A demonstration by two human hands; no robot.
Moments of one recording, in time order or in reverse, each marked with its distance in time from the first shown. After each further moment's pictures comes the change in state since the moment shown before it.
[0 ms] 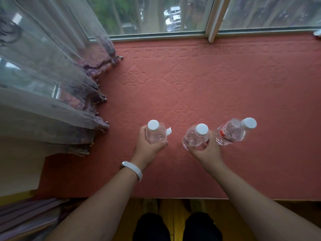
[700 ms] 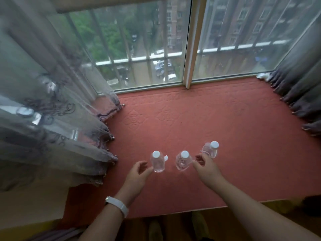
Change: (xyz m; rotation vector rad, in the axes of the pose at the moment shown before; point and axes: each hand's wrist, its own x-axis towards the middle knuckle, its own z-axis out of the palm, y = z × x) left_hand -0.091 0.118 -0.072 0.183 -0.159 -0.098; right_hand -0.074 -0.128 -0.074 -0.170 -0.064 0.136
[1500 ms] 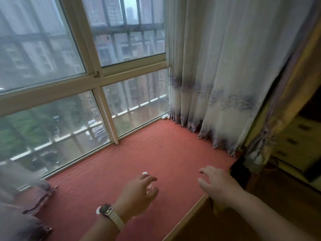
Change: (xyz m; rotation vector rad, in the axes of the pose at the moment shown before) left_hand -0.143 0.176 0.104 0.954 -0.423 0.969; right_hand -0.253 0.014 -0.206 -0.497 0.417 0.038
